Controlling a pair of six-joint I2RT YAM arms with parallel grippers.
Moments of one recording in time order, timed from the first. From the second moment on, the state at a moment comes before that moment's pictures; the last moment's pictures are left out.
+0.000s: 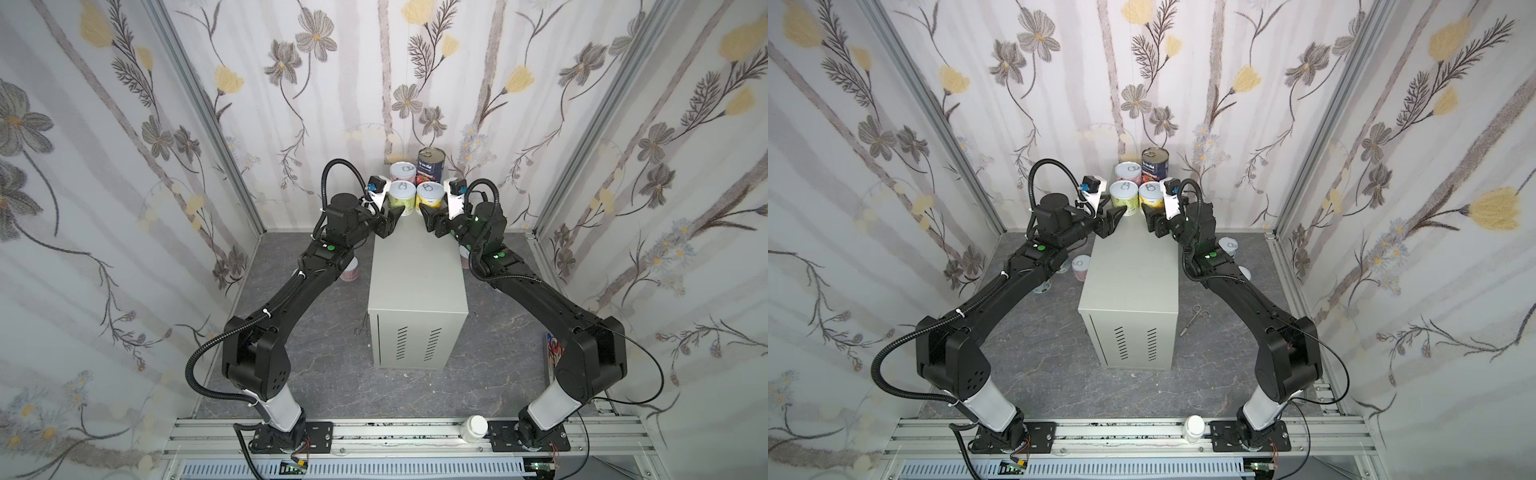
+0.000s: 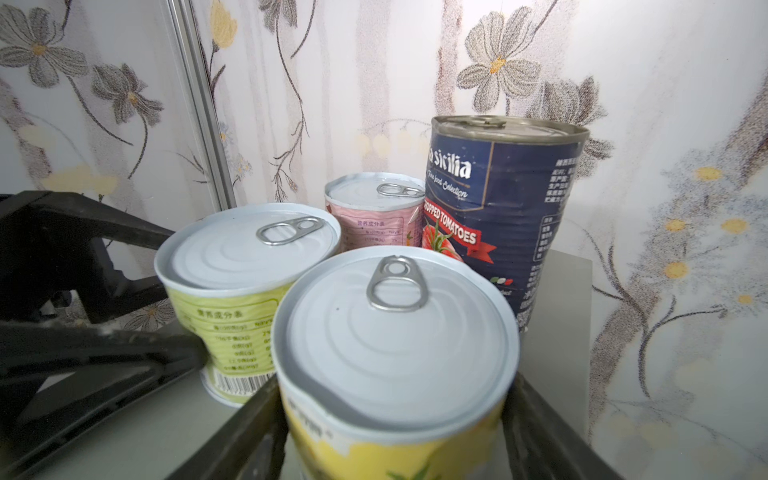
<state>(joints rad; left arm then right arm) -0.43 1.68 1.55 0.09 0.29 0.08 0.46 1.65 1.45 0.24 -0.12 -0.02</state>
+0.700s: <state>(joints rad) -0.43 1.70 1.56 0.10 0.29 0.08 0.46 1.69 1.49 0.24 -0.09 -0.02</state>
